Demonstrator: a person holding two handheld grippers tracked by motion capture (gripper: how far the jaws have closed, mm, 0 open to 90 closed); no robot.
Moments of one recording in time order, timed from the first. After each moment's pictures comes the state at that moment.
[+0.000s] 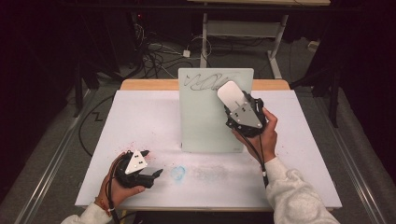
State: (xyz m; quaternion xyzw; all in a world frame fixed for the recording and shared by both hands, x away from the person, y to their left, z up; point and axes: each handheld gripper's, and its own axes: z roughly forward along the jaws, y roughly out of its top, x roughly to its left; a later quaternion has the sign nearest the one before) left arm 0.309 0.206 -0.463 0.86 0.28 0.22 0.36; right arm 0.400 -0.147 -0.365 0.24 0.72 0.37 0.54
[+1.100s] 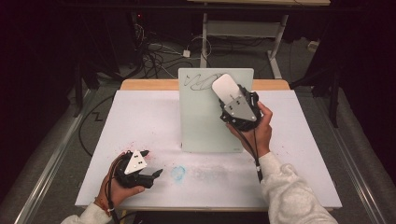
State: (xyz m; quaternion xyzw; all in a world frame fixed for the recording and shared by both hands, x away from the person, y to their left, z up) left arm 0.309 0.207 -0.462 0.86 0.28 0.22 0.36; right arm 0.407 -0.129 -0.350 0.24 0.71 0.38 0.54
